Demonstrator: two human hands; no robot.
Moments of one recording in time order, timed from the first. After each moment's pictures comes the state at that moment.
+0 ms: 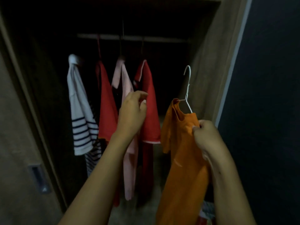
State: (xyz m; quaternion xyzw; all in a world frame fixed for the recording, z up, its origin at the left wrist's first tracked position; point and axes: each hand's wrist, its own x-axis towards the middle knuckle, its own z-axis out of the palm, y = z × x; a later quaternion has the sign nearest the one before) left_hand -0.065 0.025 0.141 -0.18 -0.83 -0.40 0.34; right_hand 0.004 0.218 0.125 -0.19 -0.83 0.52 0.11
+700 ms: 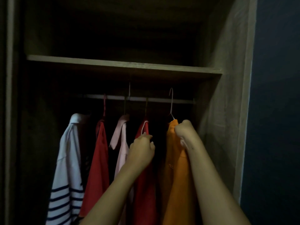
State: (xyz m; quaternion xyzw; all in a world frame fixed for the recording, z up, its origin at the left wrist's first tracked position) left_hand -0.203 0.066 0.255 -0.12 -0.89 -0.29 0.34; right_hand -0.222 0.207 0.324 -0.05 -0.80 0.56 0.22
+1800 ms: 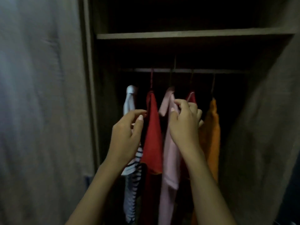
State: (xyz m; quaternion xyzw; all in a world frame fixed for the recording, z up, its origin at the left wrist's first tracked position) left_hand -0.095 -0.026 0.257 -0.18 -0.75 -0.39 0.50; right_hand -0.126 0.119 0.287 0.09 -0.80 0.40 0.43
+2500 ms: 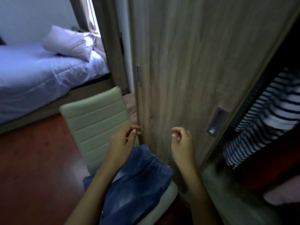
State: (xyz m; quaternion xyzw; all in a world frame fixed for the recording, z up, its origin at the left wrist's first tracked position) left_hand 0.197 -0.327 0.042 0.26 -0.80 -0.37 0.39; right_hand 0.060 -0.202 0.040 0.30 -0.77 0.57 -0.03
